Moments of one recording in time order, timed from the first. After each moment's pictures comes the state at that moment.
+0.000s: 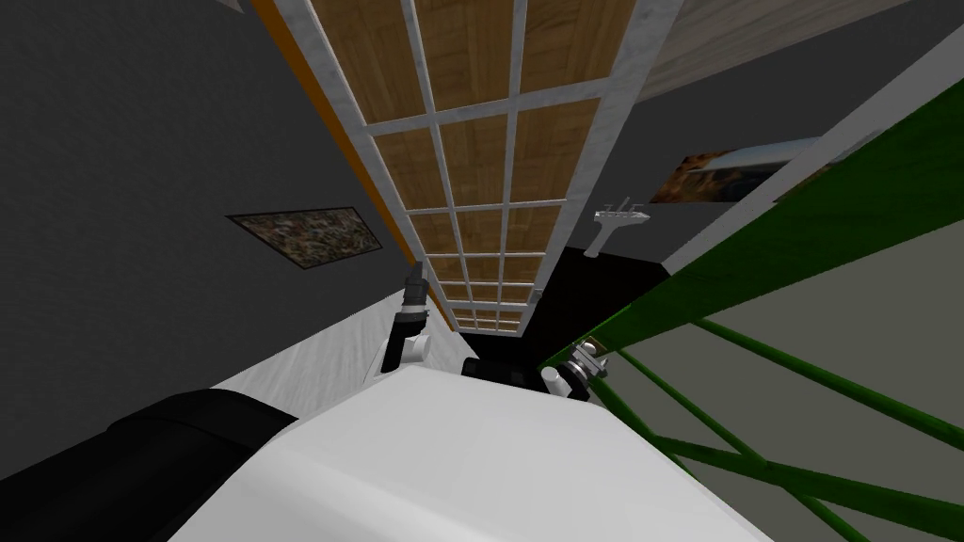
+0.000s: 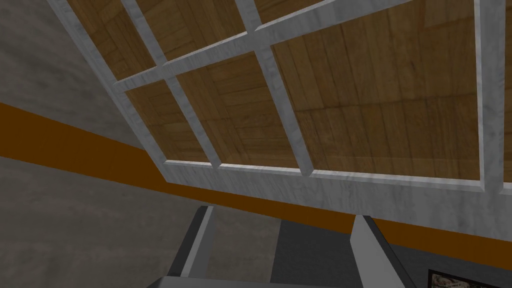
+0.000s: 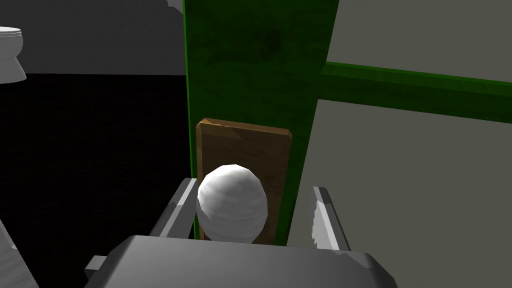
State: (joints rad) arm 0.10 -0.01 -0.12 -0.90 -0.96 -1.05 -0.93
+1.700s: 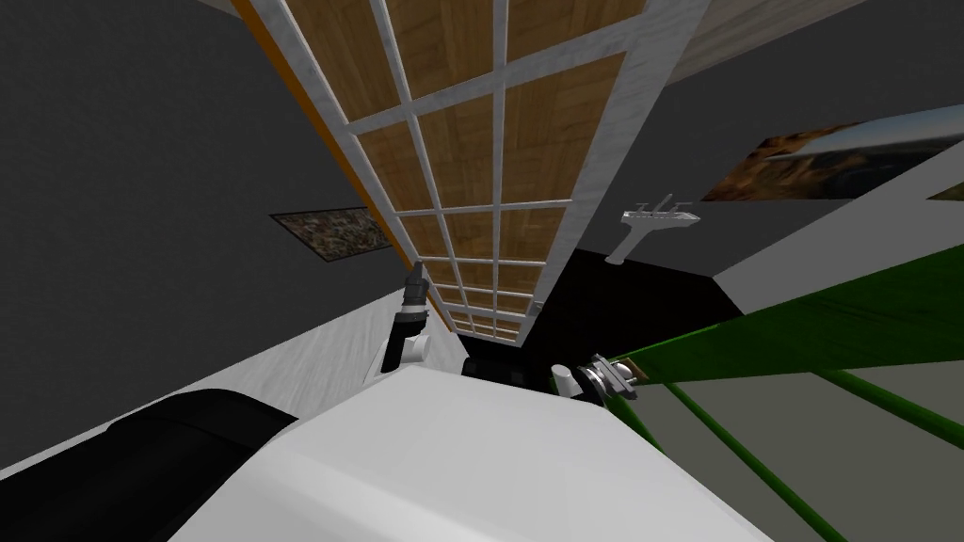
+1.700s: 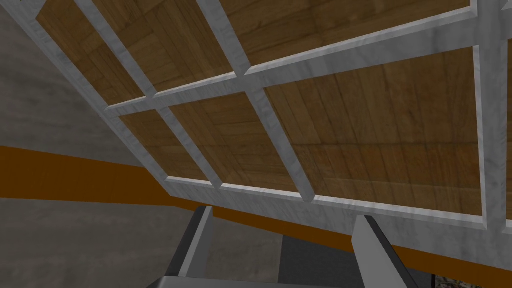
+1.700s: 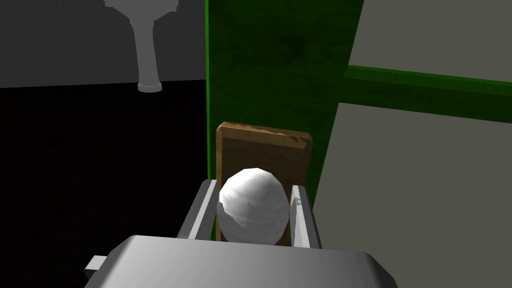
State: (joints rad) arm 0.03 -0.01 -0.32 -0.82 -1.05 -1.13 -0.90
